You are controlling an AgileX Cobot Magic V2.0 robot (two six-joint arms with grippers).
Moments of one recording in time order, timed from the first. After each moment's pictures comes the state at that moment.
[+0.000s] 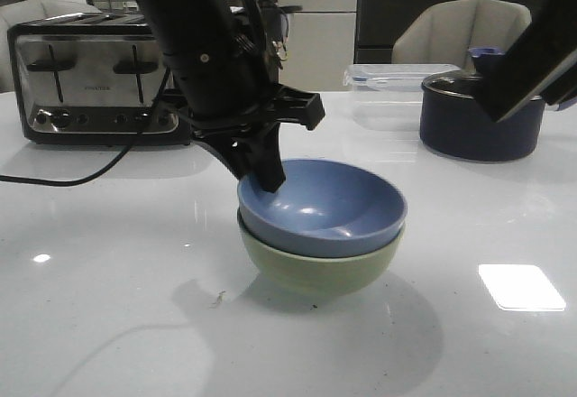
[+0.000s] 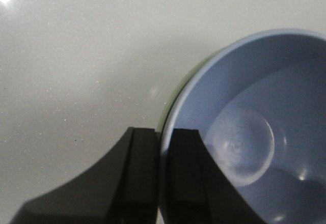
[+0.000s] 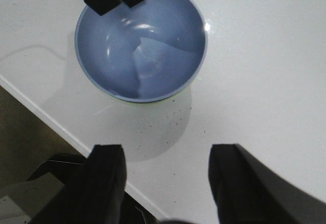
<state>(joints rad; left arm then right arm) -0.61 1.97 -1.51 -0.20 0.80 0.11 0.46 1.06 -0.80 0.19 0.67 -0.19</state>
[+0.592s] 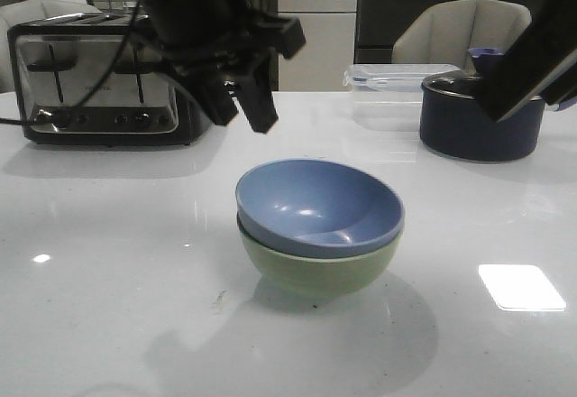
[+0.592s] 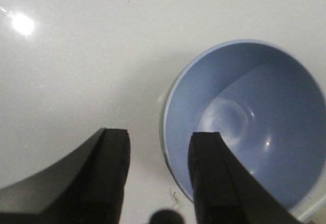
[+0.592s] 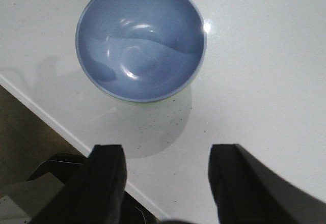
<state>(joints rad) -0.61 1.77 -1.46 -0.13 0.84 0.11 0.46 1.06 -0.80 0.19 0.67 -0.19</state>
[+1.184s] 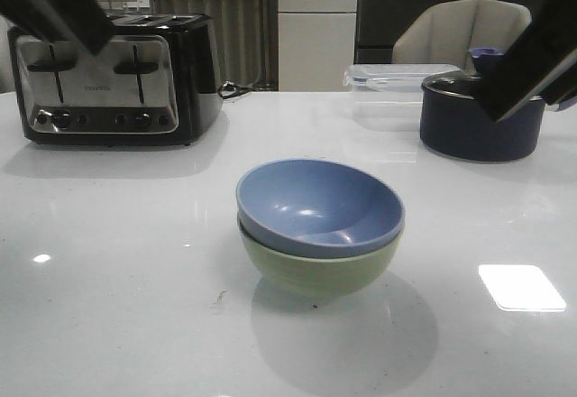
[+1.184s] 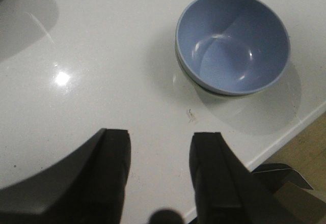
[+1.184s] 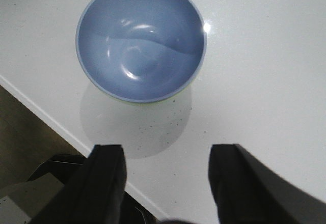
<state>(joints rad) -0.61 1.13 -0.98 -0.04 0.77 0.11 0.46 1.06 -0.80 0.19 0.67 -0.19</state>
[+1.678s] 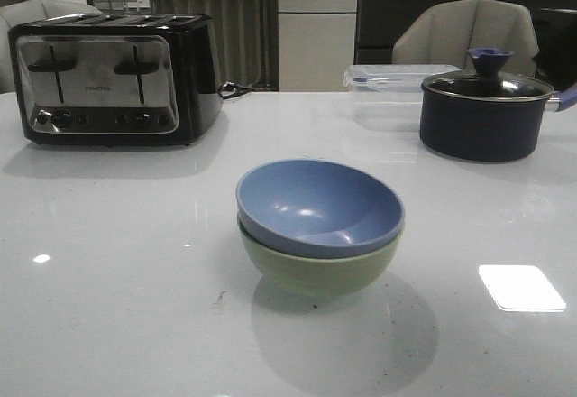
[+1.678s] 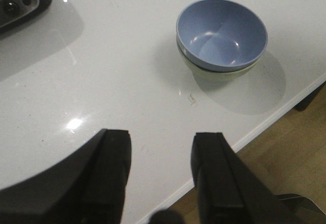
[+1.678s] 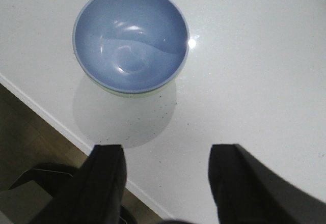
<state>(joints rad) -0.61 0.69 -0.74 0.01 0.79 0.09 0.46 0.90 -0.77 0.13 0.72 -0.17</state>
